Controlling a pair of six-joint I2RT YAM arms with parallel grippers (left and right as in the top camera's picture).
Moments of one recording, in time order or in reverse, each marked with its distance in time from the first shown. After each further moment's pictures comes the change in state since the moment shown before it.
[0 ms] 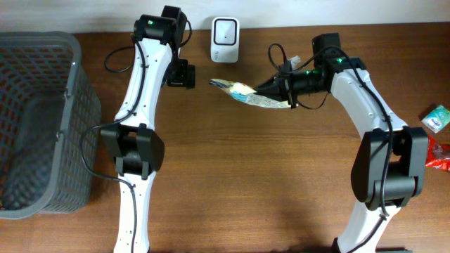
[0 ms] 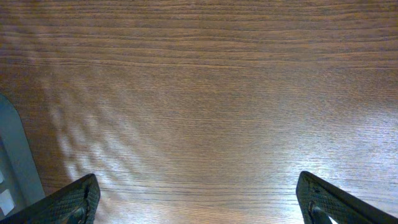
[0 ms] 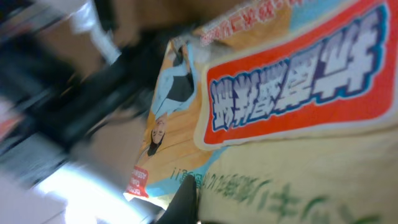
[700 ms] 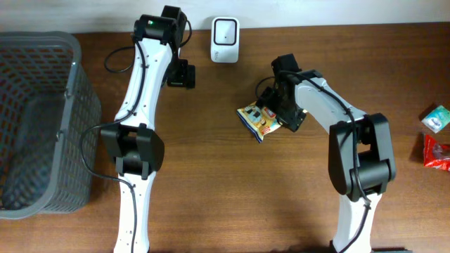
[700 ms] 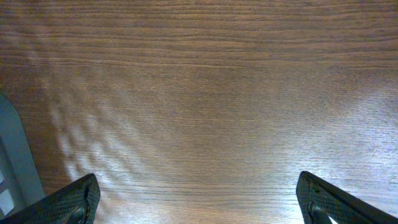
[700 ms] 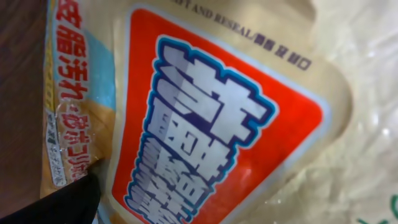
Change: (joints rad) left arm 0.000 0.000 0.000 0.000 0.000 0.000; right arm 0.174 0.130 -0.048 -0.016 1.101 0.071
